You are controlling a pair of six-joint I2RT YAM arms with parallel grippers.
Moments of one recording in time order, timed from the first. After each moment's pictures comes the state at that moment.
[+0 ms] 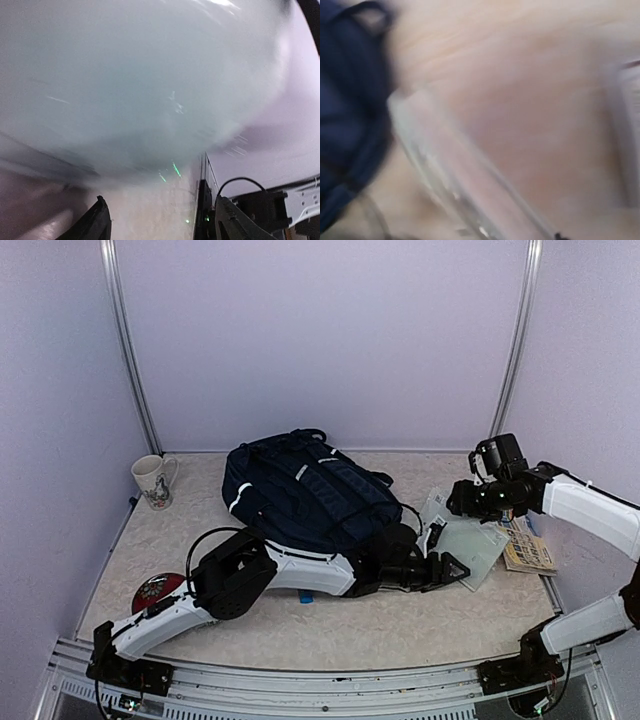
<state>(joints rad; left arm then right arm) -1.14 2.78 2.16 0.38 0.40 -1.05 0.33 1.28 0.96 -0.53 0.12 0.43</state>
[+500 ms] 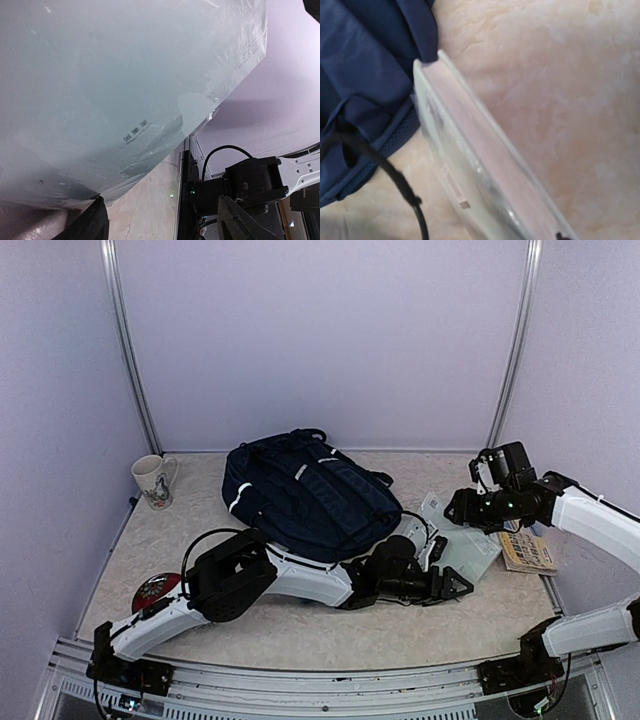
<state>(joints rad) -1.20 2.71 1.97 0.55 0.46 -1.05 0.36 1.18 0.88 -0.53 -0.03 0.47</state>
